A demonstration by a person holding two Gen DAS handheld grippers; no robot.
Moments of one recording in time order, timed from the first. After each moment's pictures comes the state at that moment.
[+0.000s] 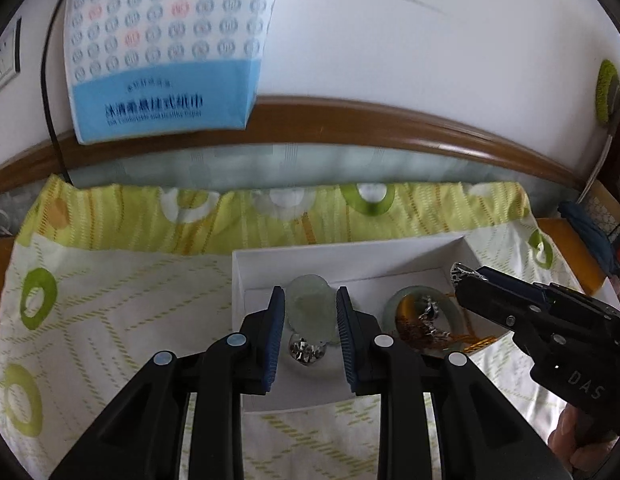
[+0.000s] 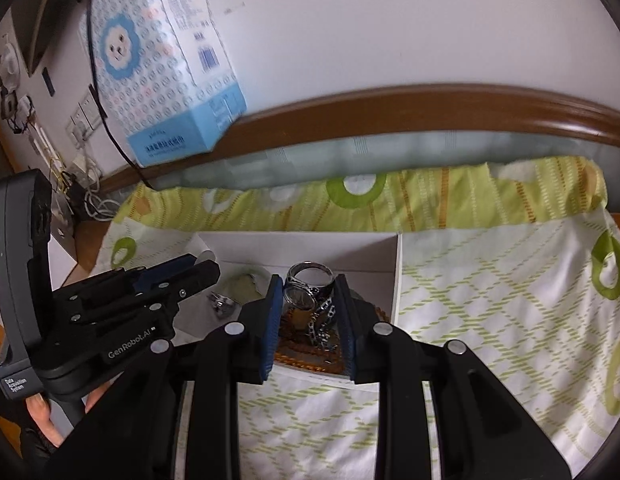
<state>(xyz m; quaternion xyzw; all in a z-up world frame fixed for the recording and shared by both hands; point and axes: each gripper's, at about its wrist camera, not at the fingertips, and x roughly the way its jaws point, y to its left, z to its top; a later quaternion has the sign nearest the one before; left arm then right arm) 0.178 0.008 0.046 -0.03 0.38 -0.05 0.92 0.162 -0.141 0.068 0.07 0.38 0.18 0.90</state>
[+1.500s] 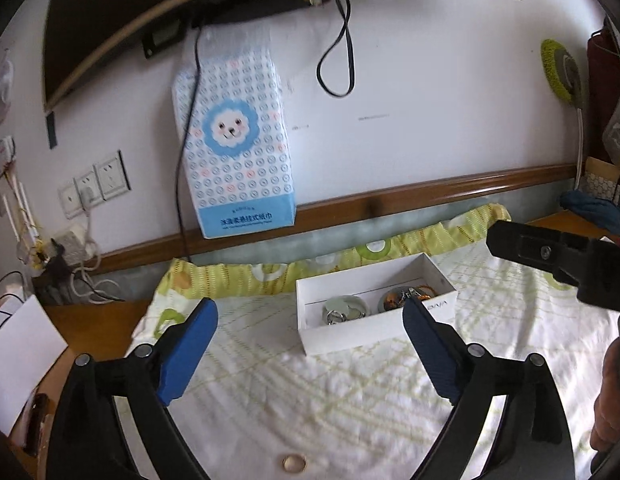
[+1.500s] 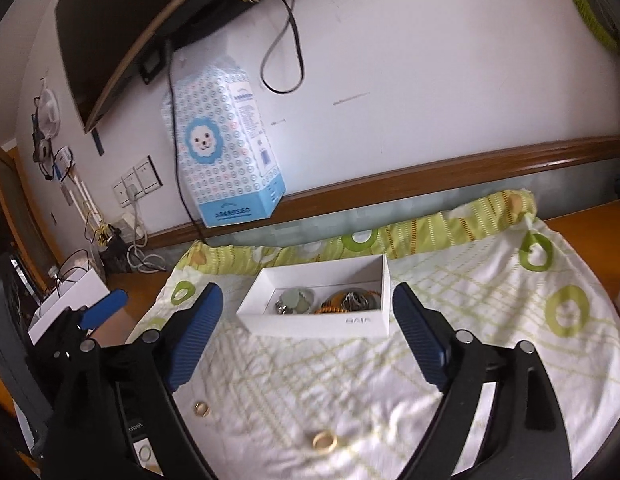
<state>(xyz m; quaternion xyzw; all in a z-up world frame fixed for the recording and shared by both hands) -0.005 -0.035 0.111 0.10 0.20 0.04 0.97 0.006 -0.167 0.142 0.12 0.24 0.17 0.95</state>
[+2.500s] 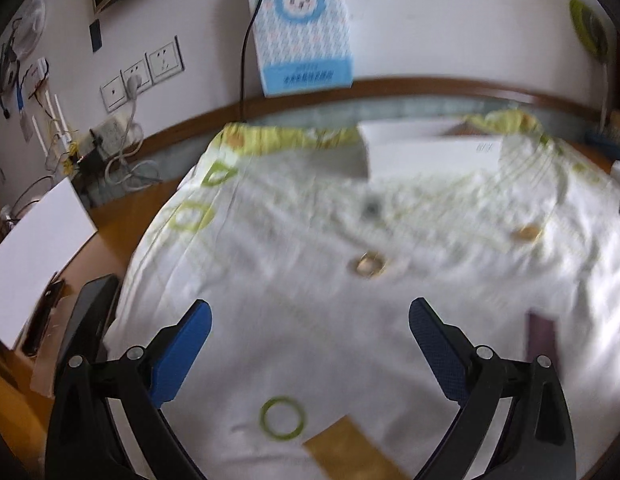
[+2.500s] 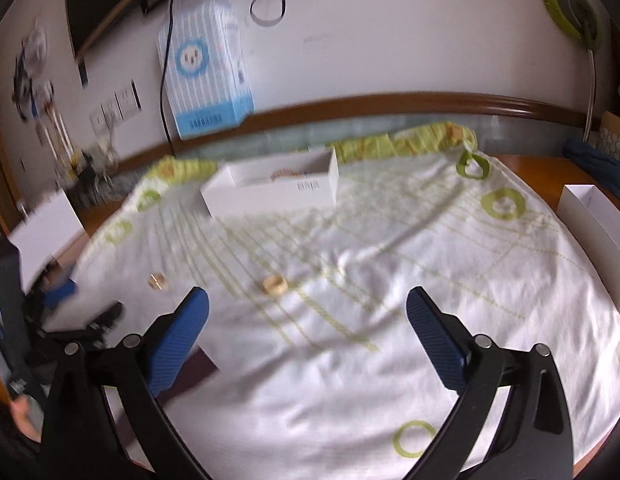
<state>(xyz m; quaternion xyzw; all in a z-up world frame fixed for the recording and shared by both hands) -0.085 0.032 0.011 0.08 0.32 0.11 0.94 -0.086 -0.173 0.062 0.04 0.31 0.10 0.94</state>
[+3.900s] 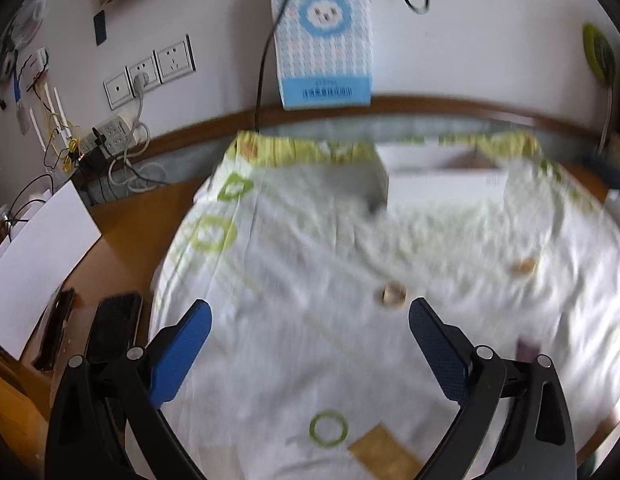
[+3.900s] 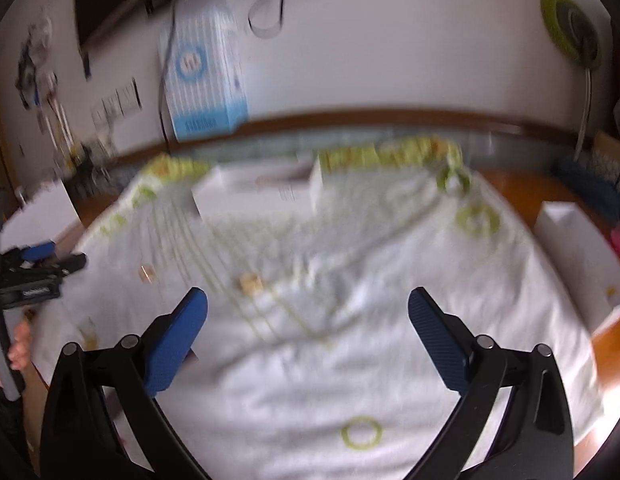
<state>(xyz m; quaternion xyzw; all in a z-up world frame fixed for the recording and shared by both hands) -0.073 0.062 0.069 0.04 0.33 0.09 0.94 -0.099 -0.198 0.093 0.03 0.28 0.11 0.95</state>
